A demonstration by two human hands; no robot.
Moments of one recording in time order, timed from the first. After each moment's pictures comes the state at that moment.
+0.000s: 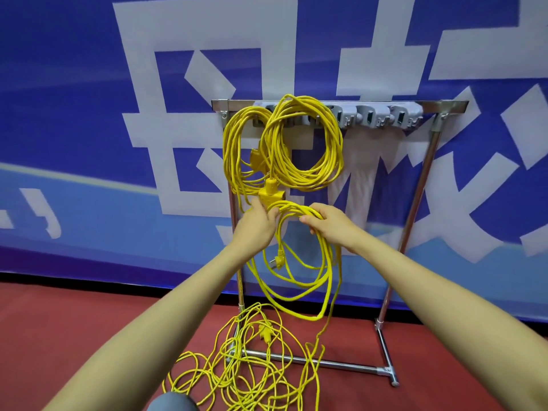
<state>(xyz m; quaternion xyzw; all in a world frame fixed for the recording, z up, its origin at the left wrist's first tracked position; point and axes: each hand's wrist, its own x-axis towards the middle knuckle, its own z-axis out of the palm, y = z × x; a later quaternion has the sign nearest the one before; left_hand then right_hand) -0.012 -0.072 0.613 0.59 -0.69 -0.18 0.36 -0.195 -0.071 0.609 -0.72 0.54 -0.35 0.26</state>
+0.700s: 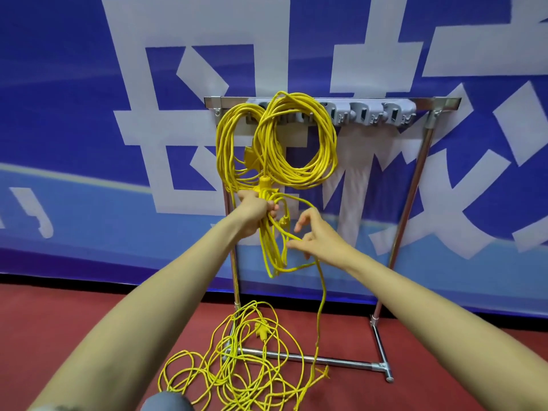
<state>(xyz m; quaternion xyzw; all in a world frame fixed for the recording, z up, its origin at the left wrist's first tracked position) -0.028 -0.099 0.632 0.49 -0.50 -0.54 0.47 -0.186 -0.053 0.579 -0.73 0.49 -0.37 0.29</state>
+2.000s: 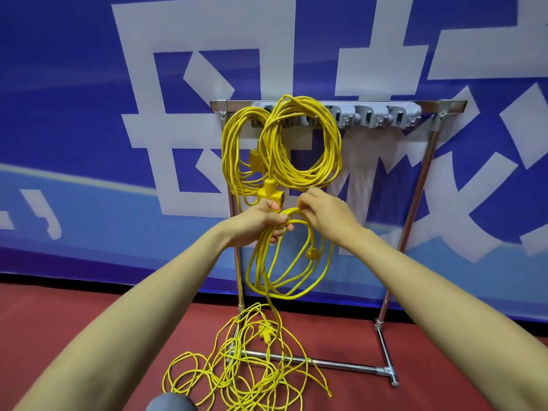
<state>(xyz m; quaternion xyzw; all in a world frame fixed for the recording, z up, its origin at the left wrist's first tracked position) 0.002 -0.080 0.631 0.35 -0.62 -0.63 0.31 -0.192 -0.075 0.622 -0.81 0.50 -0.29 -0.09</state>
